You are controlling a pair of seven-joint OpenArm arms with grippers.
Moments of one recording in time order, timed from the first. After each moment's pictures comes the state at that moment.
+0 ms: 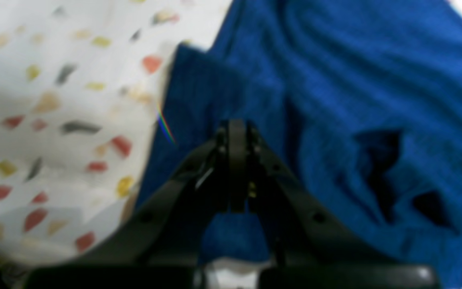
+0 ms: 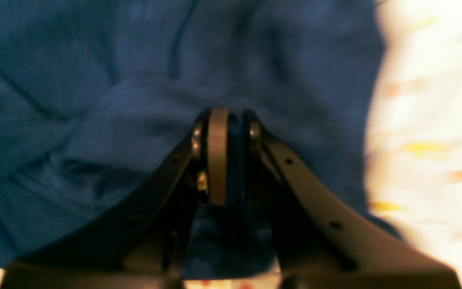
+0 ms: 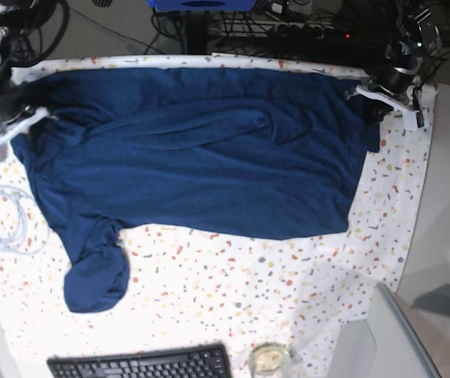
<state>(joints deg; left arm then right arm) 24.5 -5.1 -33.2 84.9 -22.4 -24.3 24.0 -14.4 6.3 31.6 83.9 15.4 24.6 -42.0</state>
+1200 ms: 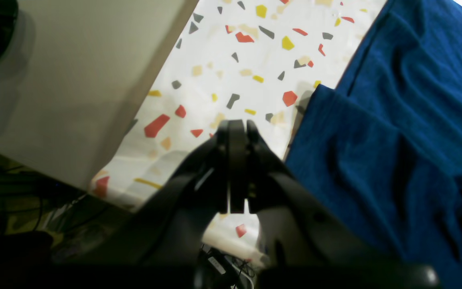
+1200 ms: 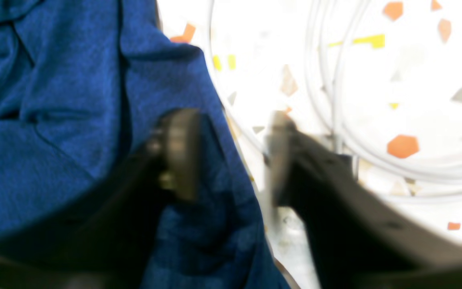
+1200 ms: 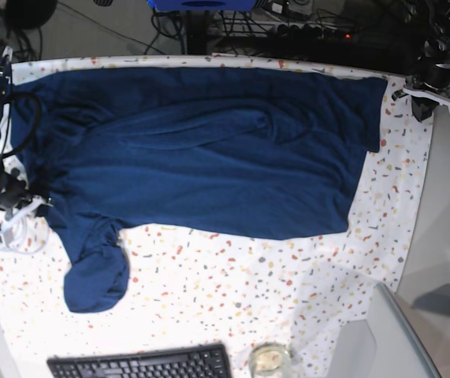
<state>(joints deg) 23.8 -8.1 -45.0 83.9 -22.4 -24.4 23.9 20.7 20.7 11.0 32.6 15.8 24.8 -26.3</state>
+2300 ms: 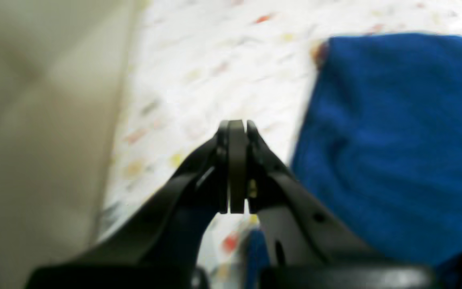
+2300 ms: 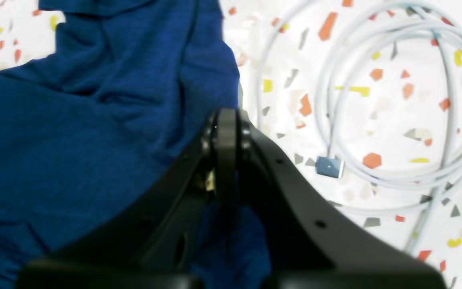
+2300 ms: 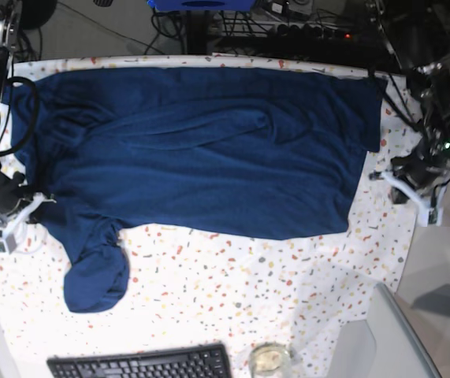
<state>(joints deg) -1.7 -14.7 -30.0 73.0 -7.0 -25.3 33.6 9.2 19.4 11.8 61.3 16.0 24.8 -35.3</state>
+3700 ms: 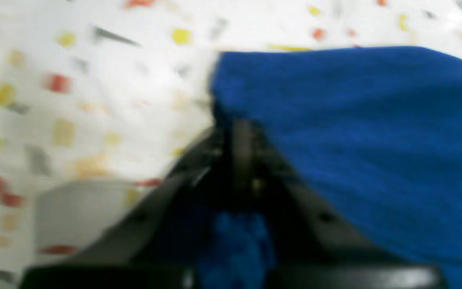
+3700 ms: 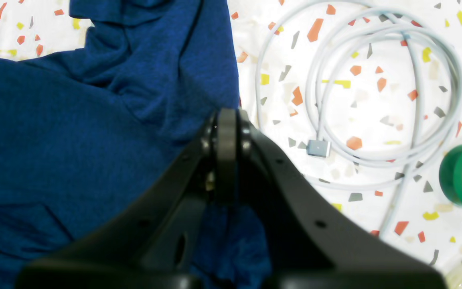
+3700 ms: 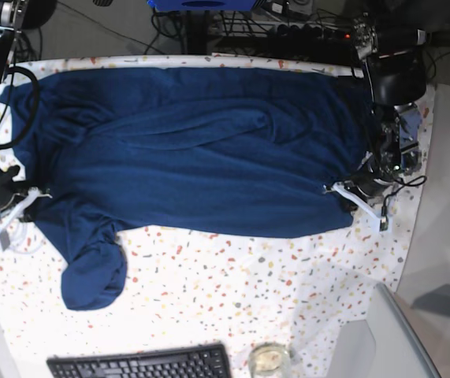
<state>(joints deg) -11.0 -13.0 -16.8 46.8 -8.2 -20.3 18.1 4.1 17.7 16.3 72.6 16.0 24.8 -40.4</state>
